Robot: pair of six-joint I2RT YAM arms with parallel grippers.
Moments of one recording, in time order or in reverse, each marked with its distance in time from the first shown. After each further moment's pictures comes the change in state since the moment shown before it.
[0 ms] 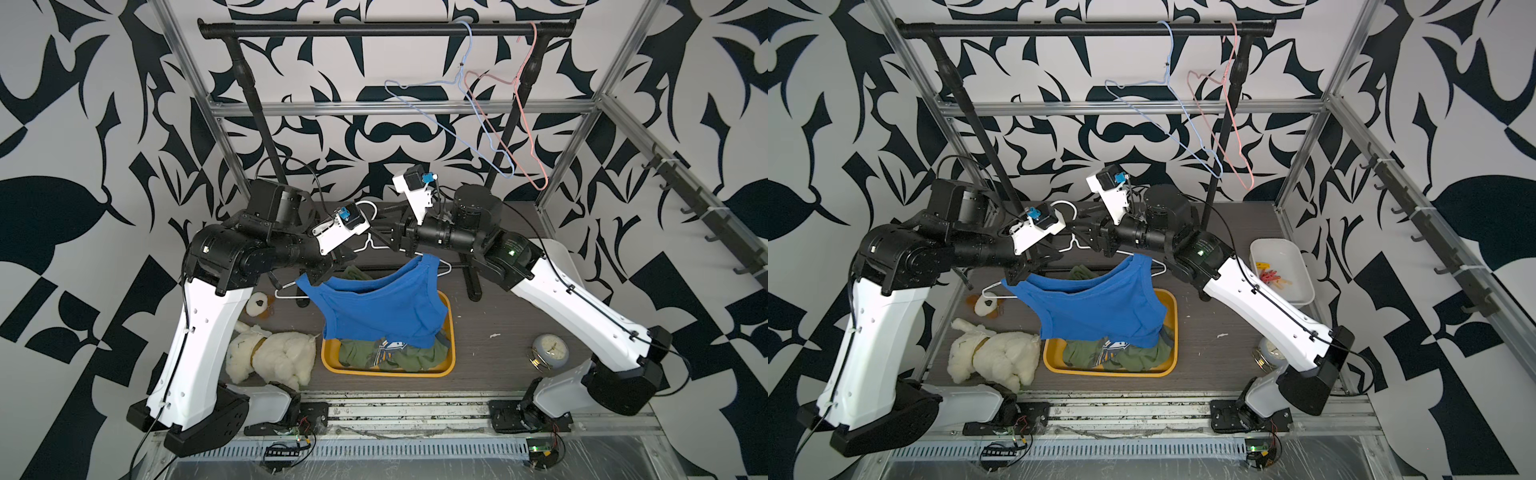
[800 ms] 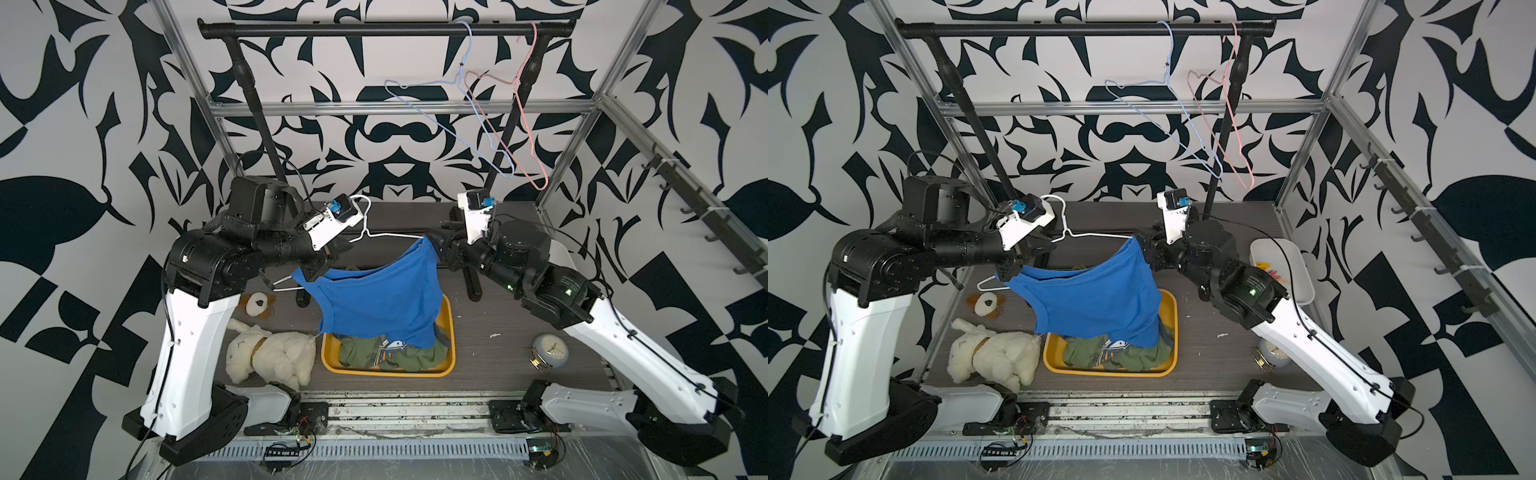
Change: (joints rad) left arm 0.000 -0.003 0.092 0.029 -0.025 -0.042; right arm -0.019 -0.328 -0.319 -0.172 0.526 0.095
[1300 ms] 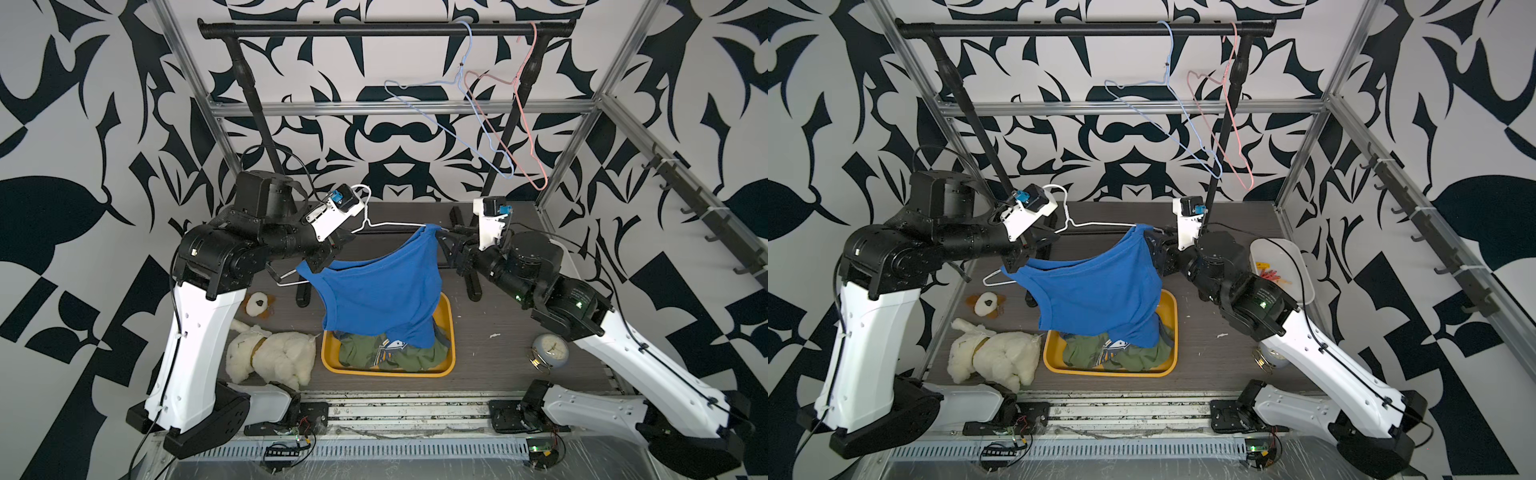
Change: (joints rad) left arm 0.000 0.017 -0.021 0.064 -0.024 -0.051; right arm 0.000 -0.082 -0.073 0.039 0.044 0.058
